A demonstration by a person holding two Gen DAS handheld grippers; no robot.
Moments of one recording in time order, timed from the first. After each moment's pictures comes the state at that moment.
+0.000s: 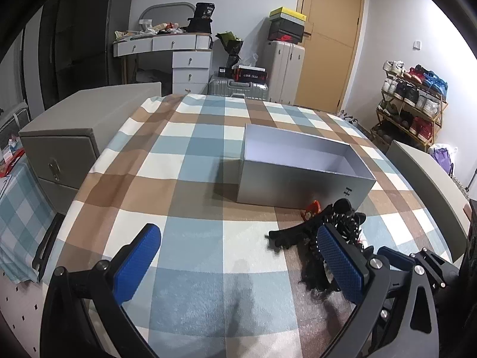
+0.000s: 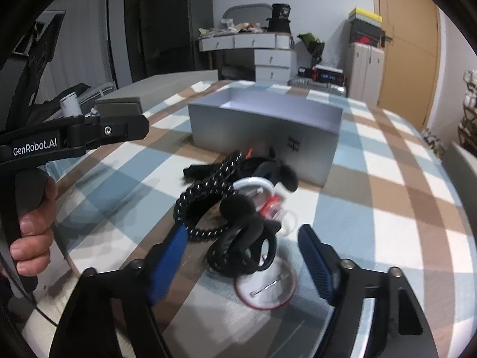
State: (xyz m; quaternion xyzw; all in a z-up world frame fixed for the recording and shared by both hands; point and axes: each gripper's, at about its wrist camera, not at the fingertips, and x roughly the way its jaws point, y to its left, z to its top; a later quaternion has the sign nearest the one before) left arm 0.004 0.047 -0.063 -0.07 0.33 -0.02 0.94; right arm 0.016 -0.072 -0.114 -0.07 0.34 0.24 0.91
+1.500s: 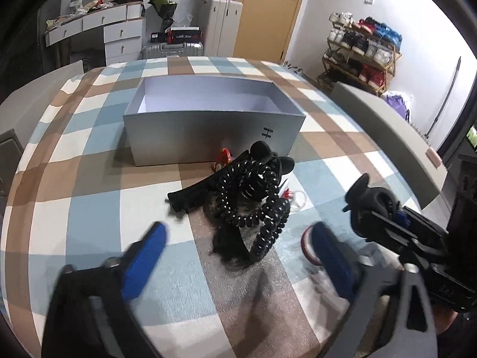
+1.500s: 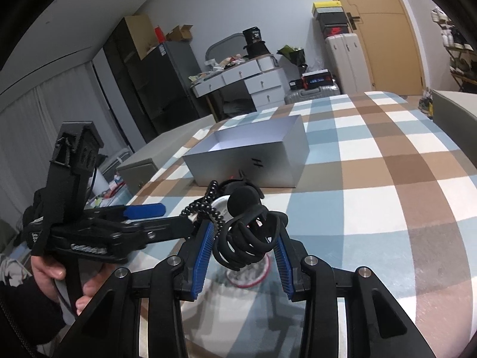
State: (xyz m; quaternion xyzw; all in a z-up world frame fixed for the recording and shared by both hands) left arm 0.017 -0.012 -0.080 -0.03 0.43 -0.16 0.89; right arm 0.000 -0.153 -0.097 0.10 0.29 0.27 0.91
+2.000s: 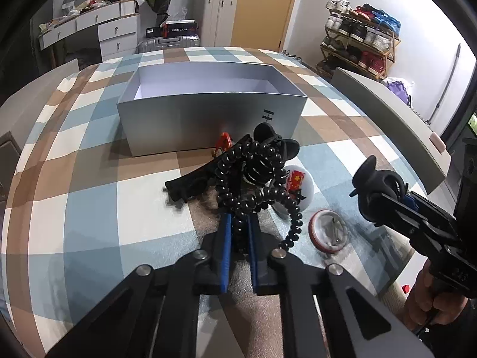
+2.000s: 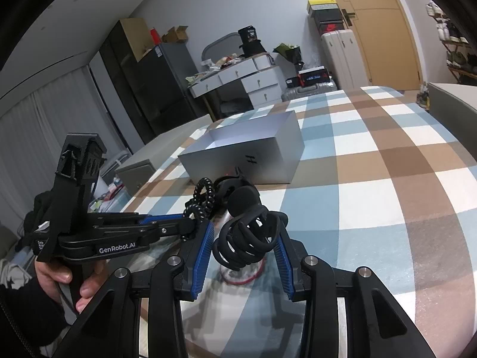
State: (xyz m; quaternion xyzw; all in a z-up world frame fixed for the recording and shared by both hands) left arm 0.010 -0.008 -0.084 0.00 0.44 -0.17 0.88; right arm -0.001 -0.155 -0.099 0.11 0.29 0.27 0.91
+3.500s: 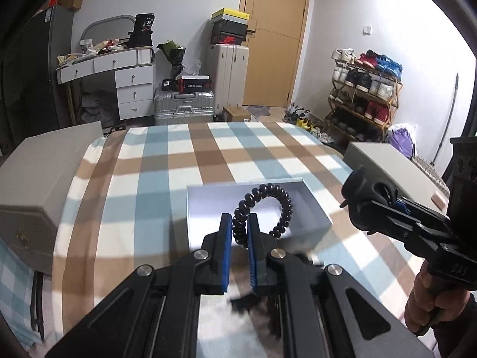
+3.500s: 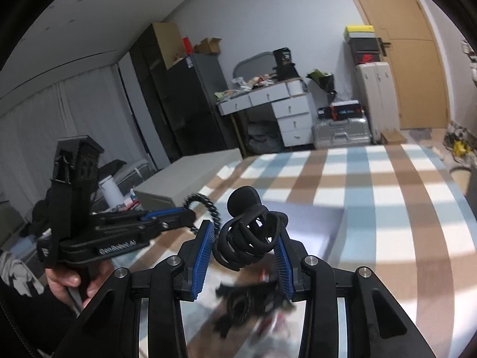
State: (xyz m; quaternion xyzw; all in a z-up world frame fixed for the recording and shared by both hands) left arm 0.077 0.027 -0.015 -0.02 0.32 -0.15 0.94; right arm 0.087 -0.107 -0.010 0.08 0.24 0.33 0.91
